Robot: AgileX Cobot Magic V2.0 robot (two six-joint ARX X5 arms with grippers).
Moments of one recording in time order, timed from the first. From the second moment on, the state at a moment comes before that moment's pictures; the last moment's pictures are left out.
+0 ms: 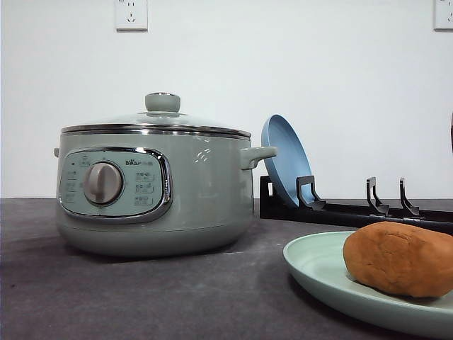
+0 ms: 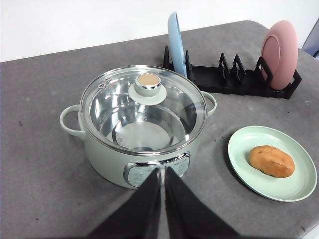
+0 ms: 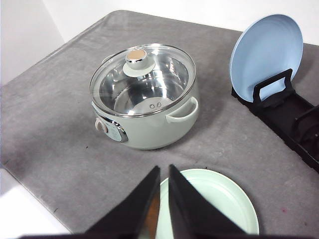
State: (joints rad) left_arx -0.46 0.57 1.21 -1.05 0.08 -0.05; right_arx 0.51 0.65 1.26 -1.05 -0.18 0.13
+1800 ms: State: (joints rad) left_arx 0.00 0.01 0.03 -0.18 0.02 -0.06; right_arx 0.51 0.65 1.26 -1.05 -0.18 0.13
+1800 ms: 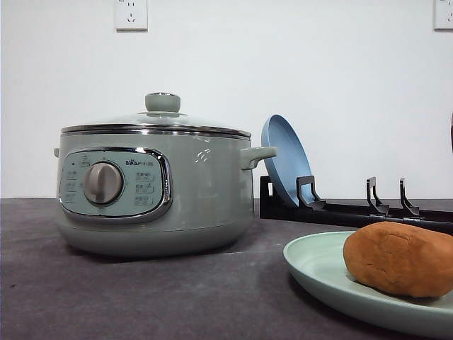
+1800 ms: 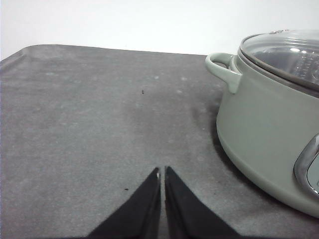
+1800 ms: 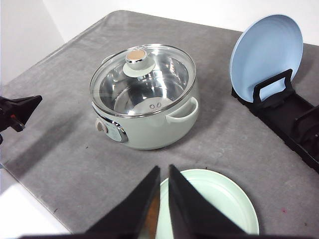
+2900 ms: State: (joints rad) left_arx 0.00 0.01 0.03 -0.18 0.02 -0.05; right_arx 0.15 0.34 0.64 -0.20 -0.18 0.12
